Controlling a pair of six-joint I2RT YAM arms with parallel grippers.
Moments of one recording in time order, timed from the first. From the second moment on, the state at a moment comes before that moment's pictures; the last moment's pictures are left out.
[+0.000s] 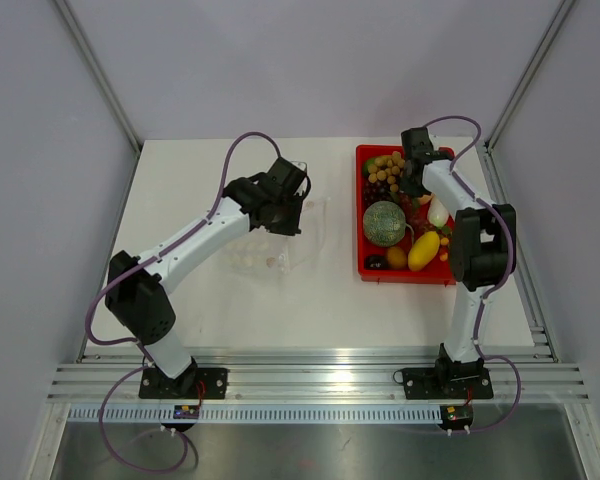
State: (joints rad) left arm -0.70 1.67 1.56 -0.87 -0.10 -0.45; right arm 0.15 2.04 1.68 -0.64 0.33 0.34
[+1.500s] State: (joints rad) left arm -0.73 1.74 1.79 -0.90 0.02 -0.44; right arm 0.31 1.25 1.58 -0.76 0.25 0.46
